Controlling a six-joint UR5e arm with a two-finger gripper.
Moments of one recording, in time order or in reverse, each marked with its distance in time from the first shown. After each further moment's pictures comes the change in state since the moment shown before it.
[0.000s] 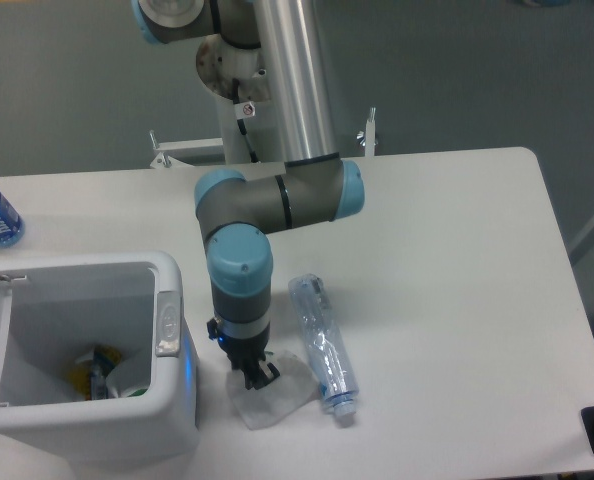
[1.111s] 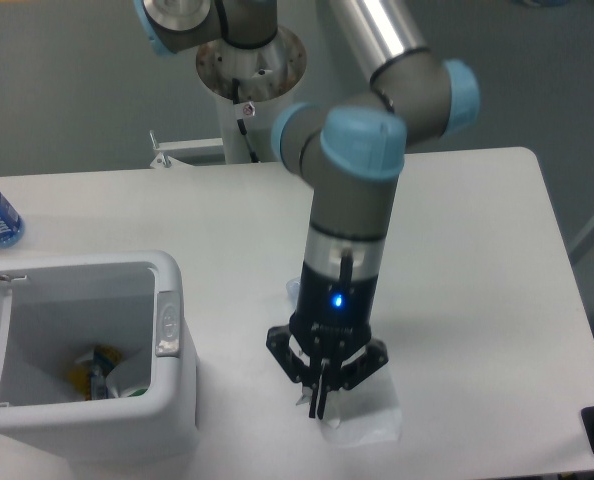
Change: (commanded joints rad) arm 0.146 0.209 0.337 0.009 -0.314 -0.912
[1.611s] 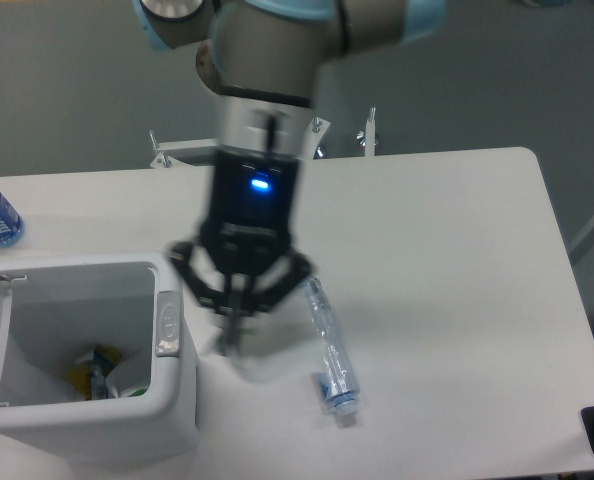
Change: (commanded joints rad) arm -0.233 0.126 -0.116 -0.006 0.008 -0.143
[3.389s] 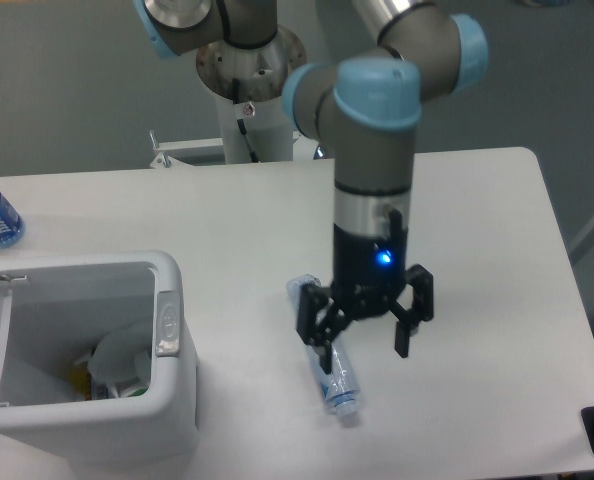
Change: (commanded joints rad) arm 0.307 -0.247 -0.048 -0.009 0.214 0.057
